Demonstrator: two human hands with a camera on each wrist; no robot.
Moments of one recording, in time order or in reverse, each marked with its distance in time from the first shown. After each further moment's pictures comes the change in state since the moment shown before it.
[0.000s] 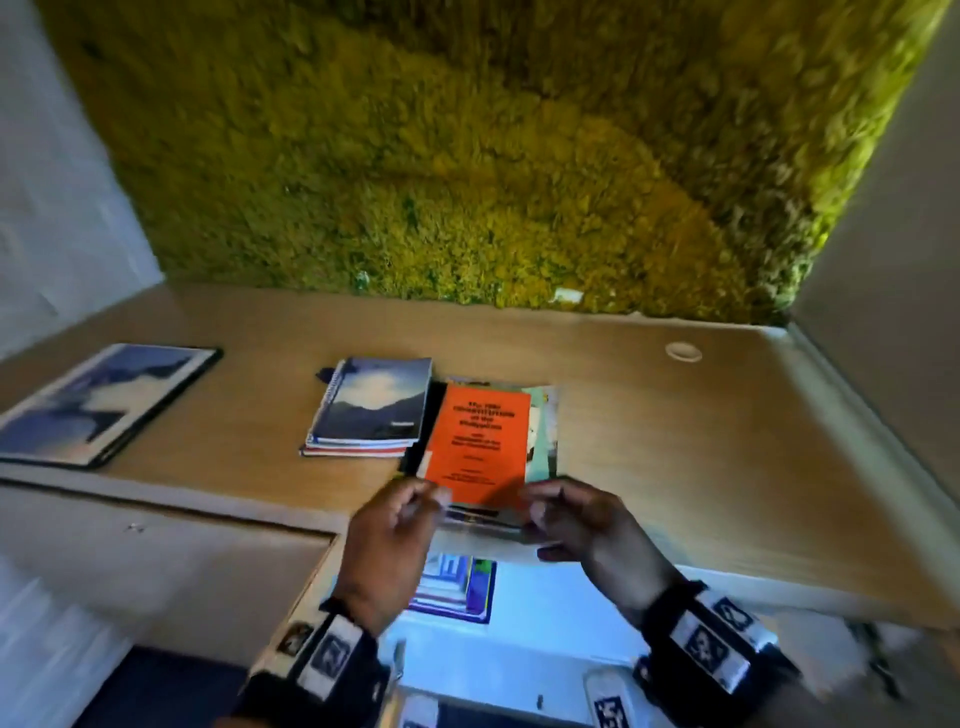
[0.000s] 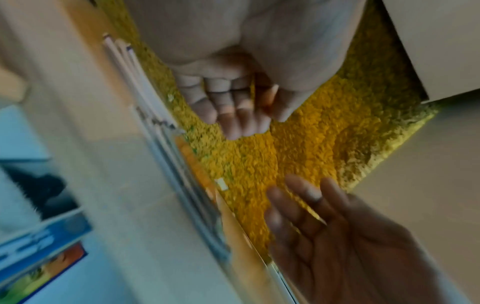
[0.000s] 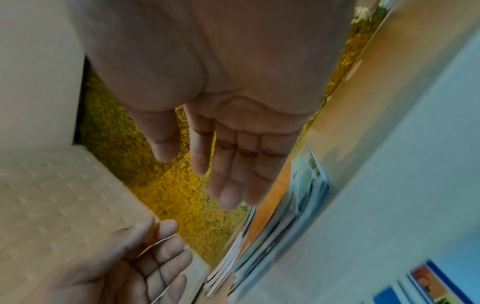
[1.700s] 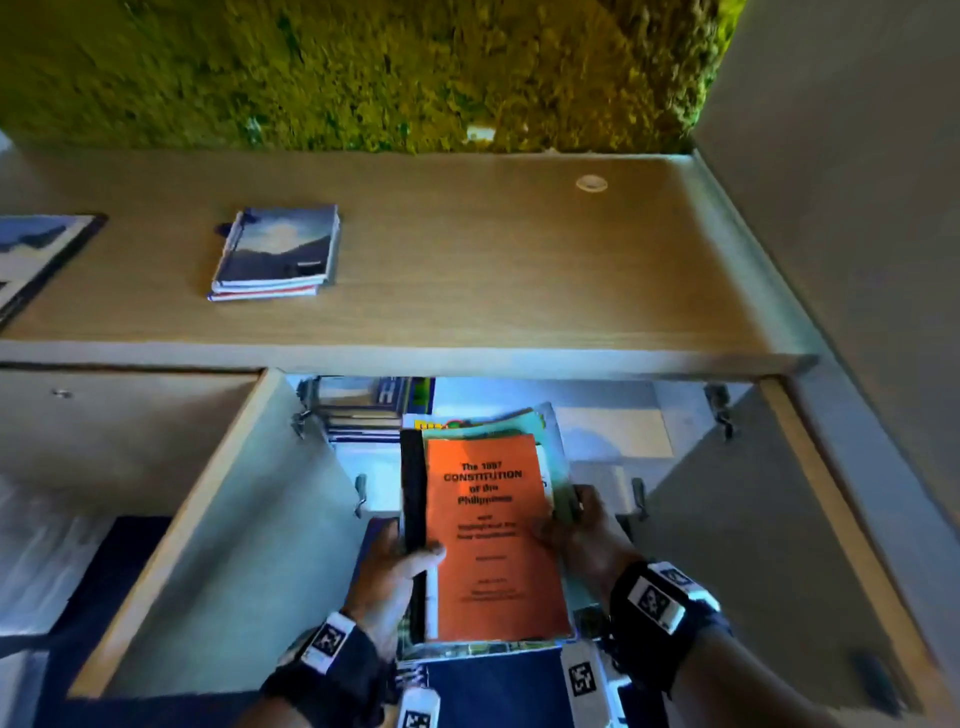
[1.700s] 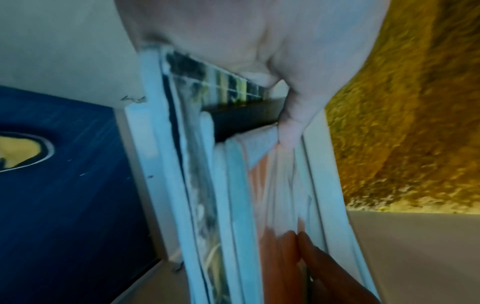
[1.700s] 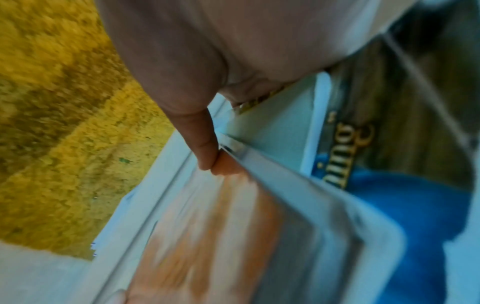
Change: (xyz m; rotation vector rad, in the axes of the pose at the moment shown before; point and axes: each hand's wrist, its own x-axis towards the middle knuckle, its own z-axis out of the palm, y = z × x) left_hand -0.218 -0.096 0.080 -0.183 -0.215 -0.637; right_hand -0.182 0.191 -0.009 -0.065 0.260 0.585
